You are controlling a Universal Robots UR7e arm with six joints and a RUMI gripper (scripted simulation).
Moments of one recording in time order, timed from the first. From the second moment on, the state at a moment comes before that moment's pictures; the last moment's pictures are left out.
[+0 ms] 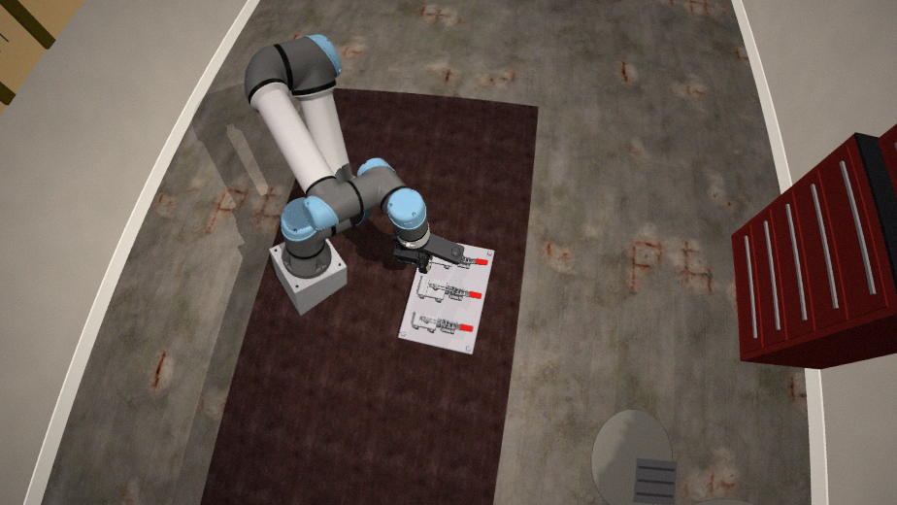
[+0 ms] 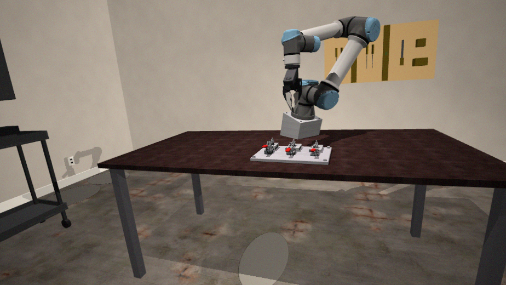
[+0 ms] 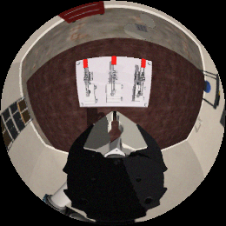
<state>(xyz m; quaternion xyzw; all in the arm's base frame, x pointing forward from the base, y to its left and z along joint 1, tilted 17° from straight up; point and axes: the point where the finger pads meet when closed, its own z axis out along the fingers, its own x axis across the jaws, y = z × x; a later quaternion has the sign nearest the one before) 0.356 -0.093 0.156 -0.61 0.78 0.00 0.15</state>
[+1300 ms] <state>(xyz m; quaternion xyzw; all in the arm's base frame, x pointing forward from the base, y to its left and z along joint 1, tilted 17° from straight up) 0.436 -0.119 0.196 -0.61 0.78 0.00 0.15</state>
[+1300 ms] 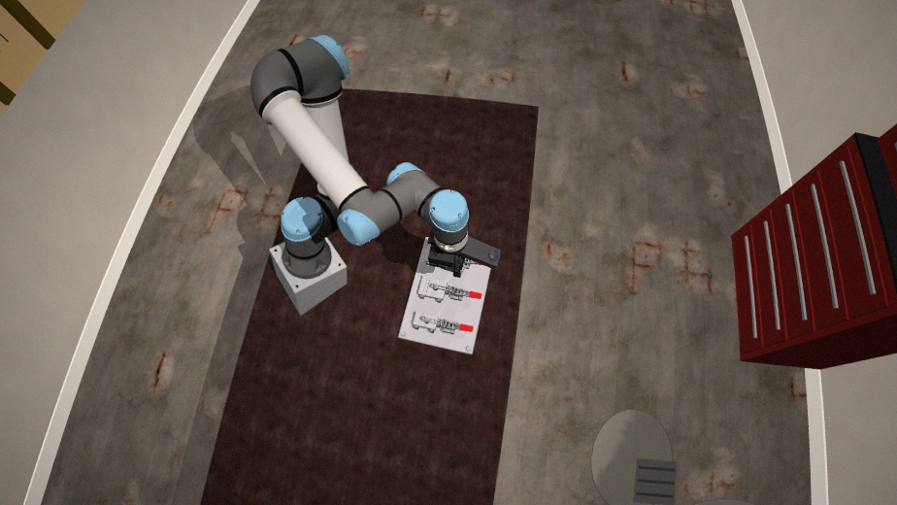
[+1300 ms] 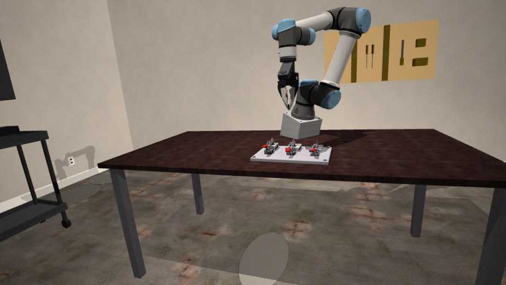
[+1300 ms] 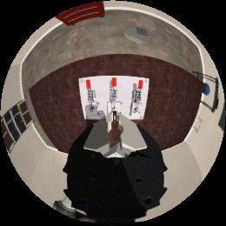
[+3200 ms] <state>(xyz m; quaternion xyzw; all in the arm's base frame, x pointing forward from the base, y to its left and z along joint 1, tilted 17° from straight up) 0.453 -0.124 0.204 -0.61 0.78 0.00 0.15</state>
